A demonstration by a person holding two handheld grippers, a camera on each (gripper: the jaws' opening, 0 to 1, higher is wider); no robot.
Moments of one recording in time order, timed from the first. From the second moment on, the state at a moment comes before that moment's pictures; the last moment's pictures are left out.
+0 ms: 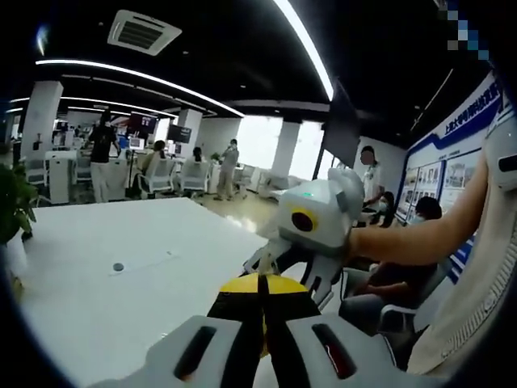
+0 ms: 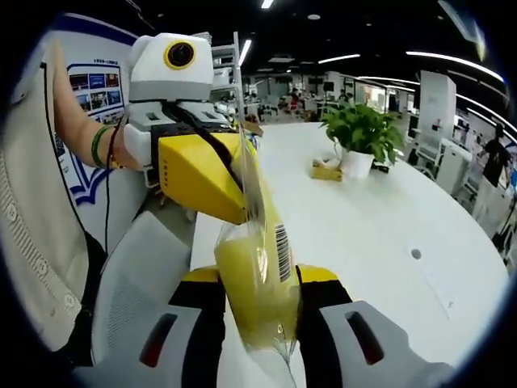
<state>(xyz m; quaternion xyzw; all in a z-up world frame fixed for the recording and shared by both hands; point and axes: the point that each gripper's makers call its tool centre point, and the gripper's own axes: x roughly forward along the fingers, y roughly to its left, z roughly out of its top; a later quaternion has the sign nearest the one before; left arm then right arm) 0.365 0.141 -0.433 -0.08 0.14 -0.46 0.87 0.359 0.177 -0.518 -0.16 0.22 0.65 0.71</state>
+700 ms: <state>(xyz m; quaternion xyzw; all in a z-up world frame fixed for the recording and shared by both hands) 0.372 0.146 -0.444 -0.10 0.16 -0.45 0.87 0.359 0.176 -0.522 -0.17 0.22 0.65 0.71</state>
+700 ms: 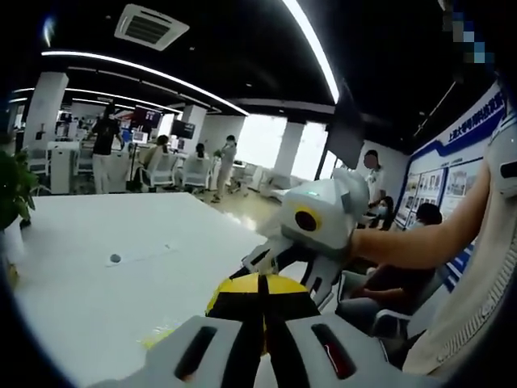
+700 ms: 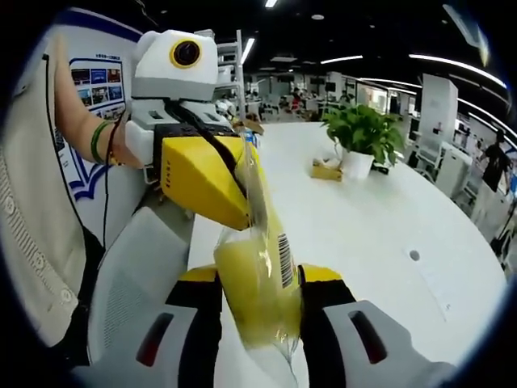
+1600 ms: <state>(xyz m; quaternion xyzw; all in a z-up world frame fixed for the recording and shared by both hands) 0.395 0.085 -0.498 -0.15 0.21 -0.46 0.85 0.318 -0.001 -0.527 -0.04 0.23 0.45 0.86</state>
